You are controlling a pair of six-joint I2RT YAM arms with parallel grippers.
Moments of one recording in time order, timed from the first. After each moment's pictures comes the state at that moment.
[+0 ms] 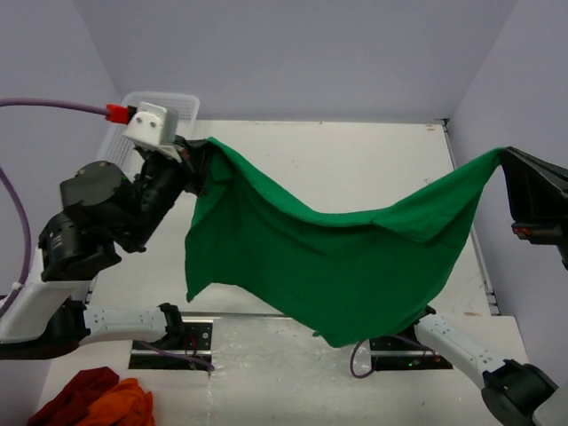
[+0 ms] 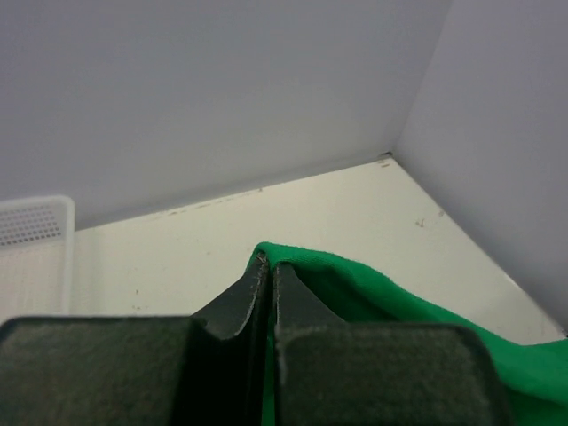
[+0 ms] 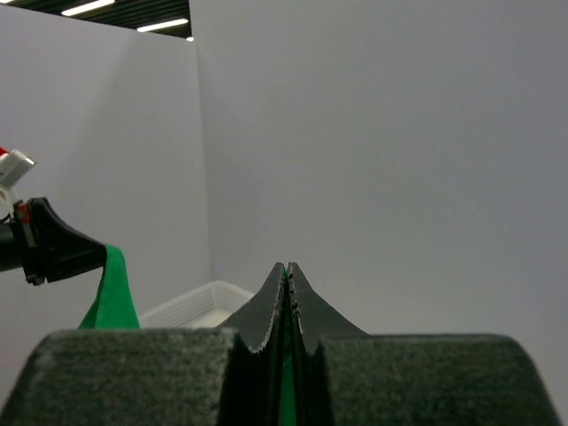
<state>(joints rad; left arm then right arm) -1.15 1.03 1.80 -0.67 -0.70 -0.07 0.43 0.83 2.06 -0.68 -0.12 0.08</state>
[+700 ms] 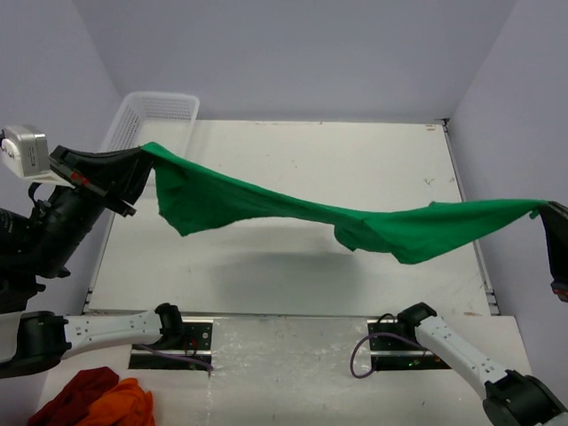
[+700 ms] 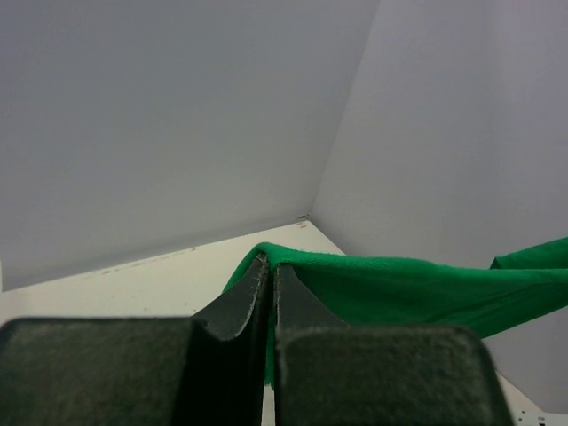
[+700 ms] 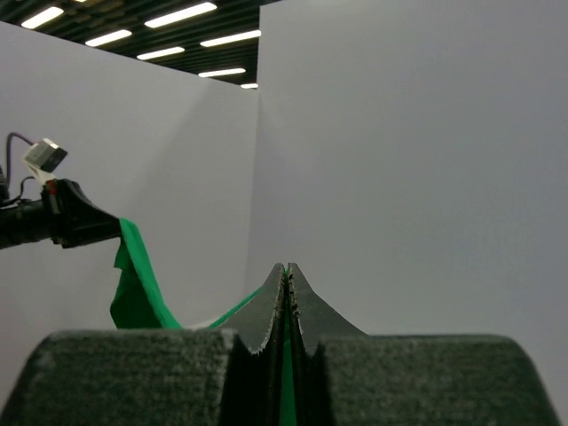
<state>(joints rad) -1.15 0.83 1.78 -0.63 -0.56 -0.09 0.43 0.75 2.09 -0.70 -0.23 0.10</state>
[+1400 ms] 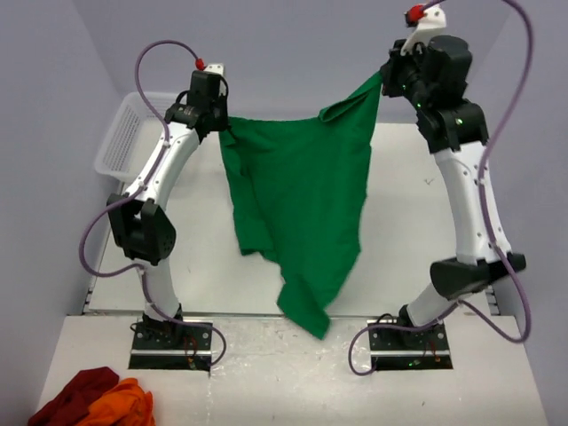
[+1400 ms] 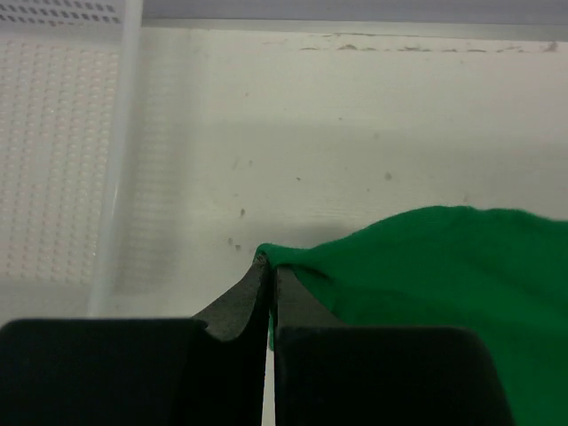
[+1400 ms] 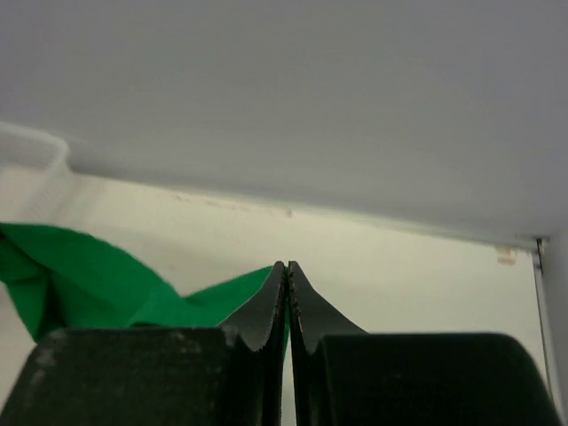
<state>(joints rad) -0.28 1.91 1.98 -0.68 -0.19 -0.20 0.26 1.59 2.16 -0.64 0.04 0.05</state>
